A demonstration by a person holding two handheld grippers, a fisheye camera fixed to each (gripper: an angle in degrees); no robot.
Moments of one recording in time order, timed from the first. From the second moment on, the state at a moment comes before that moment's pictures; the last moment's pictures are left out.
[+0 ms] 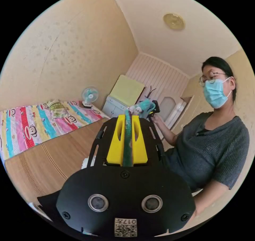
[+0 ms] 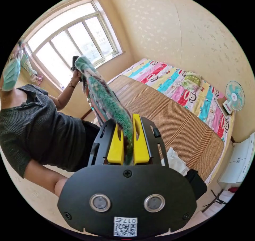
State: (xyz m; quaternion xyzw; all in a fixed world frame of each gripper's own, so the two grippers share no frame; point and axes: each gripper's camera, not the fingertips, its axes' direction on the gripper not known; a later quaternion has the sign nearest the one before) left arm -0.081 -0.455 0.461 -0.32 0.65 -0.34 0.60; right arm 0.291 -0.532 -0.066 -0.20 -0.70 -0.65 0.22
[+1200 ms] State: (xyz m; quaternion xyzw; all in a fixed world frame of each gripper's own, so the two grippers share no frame) left arm -0.022 -0.058 0.421 -0.79 0.28 -0.47 0.28; right arm 0.090 -0.073 0.096 -0.19 -0.18 -0.90 0.35
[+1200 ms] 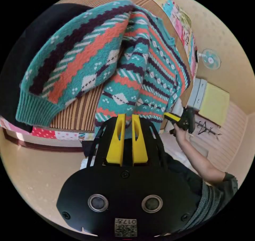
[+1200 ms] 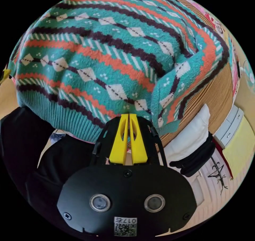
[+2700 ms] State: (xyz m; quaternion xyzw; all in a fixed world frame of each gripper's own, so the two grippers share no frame) left arm 0.138 -0.227 0.471 -0.58 0.54 -0.43 0.43; right arm 0.162 -0.336 0.493 -0.77 -0.46 0.17 0.41
